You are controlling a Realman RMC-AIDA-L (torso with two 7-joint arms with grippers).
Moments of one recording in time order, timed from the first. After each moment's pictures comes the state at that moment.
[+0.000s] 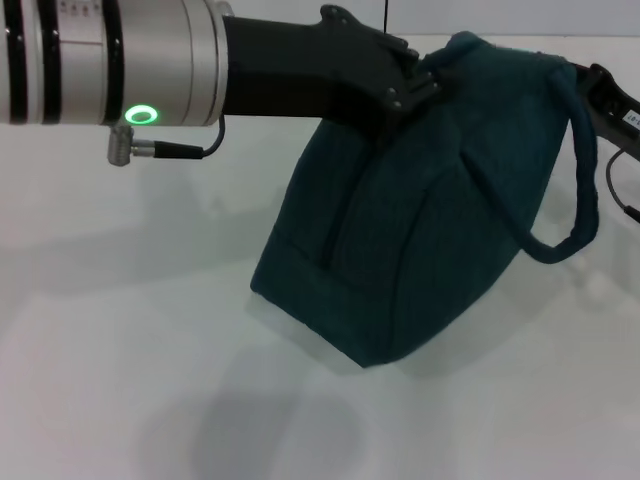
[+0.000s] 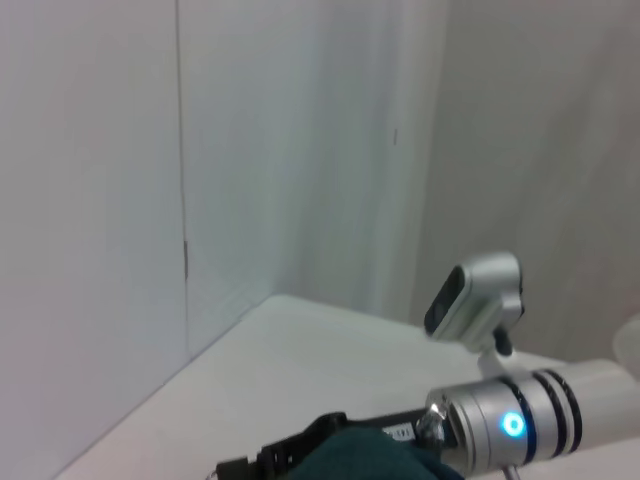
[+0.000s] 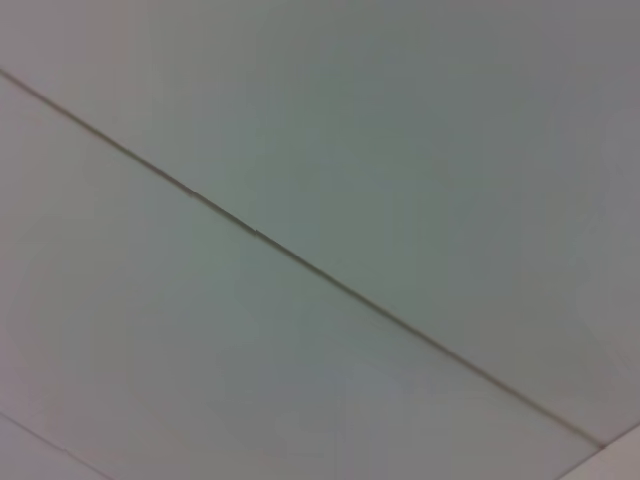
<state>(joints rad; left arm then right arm) -0.32 -2.09 1.44 1.79 1.90 1.30 -2.28 0.61 2.02 -1.21 -0.23 -0.84 -1.17 1.71</state>
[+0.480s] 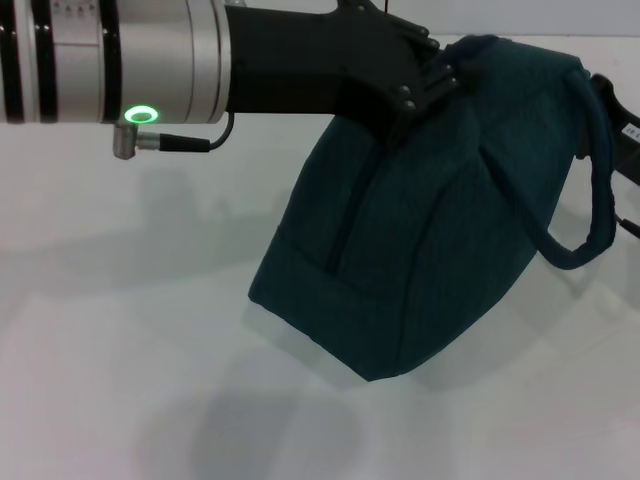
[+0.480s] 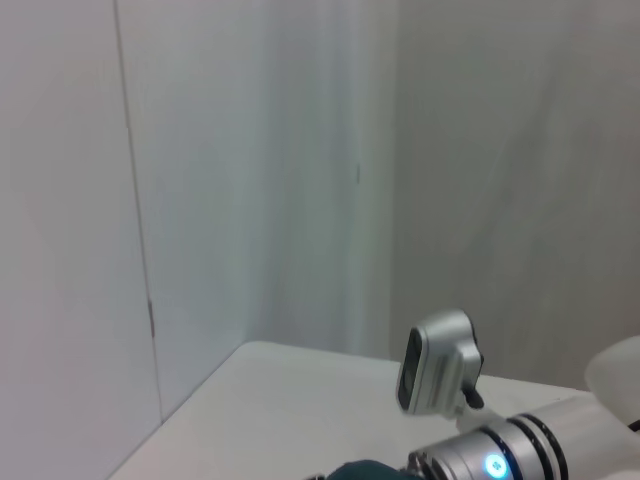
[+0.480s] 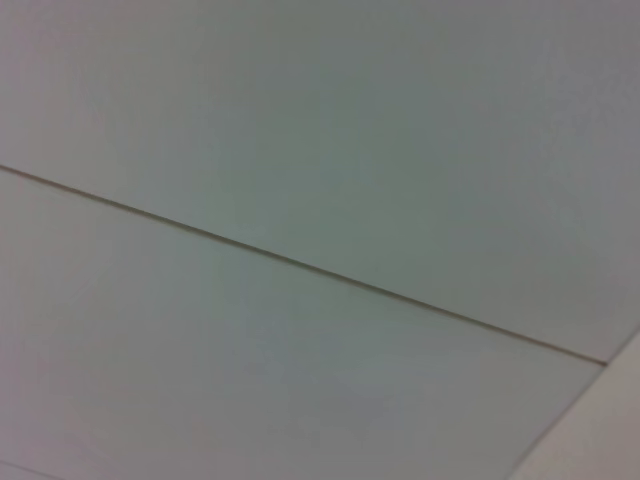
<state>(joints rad) -0.31 -2.09 1.44 1.80 1.83 1.30 -2.18 0.61 2.02 -1.22 -0.18 -0.84 -1.20 1.89</state>
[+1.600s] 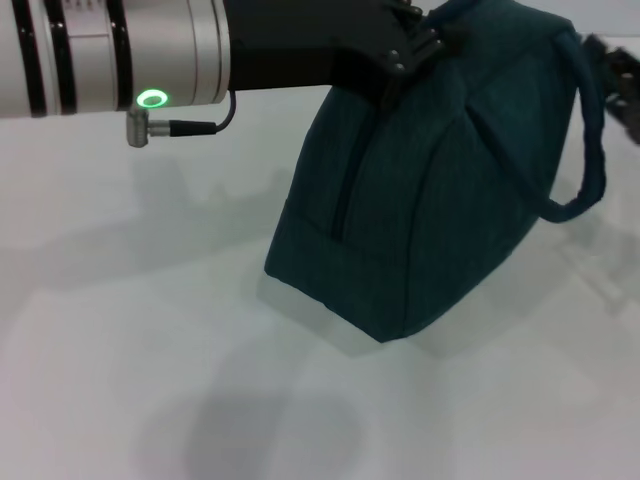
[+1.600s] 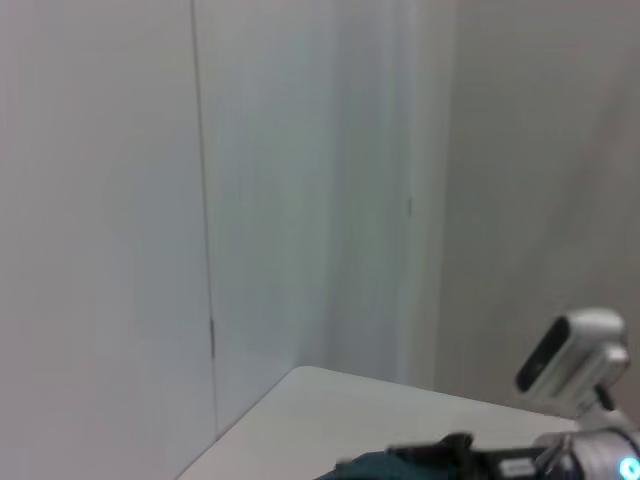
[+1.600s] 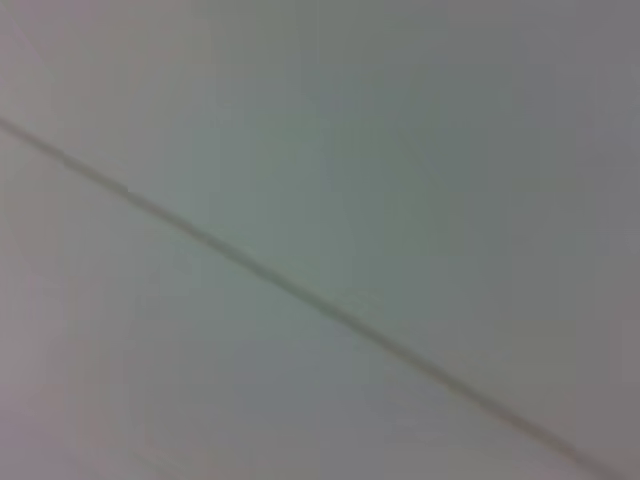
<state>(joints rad) -0.31 -2.09 1.45 1.68 1.78 1.18 -2.12 0.50 2.01 -1.18 -0.23 -0.76 -1.38 1.67</state>
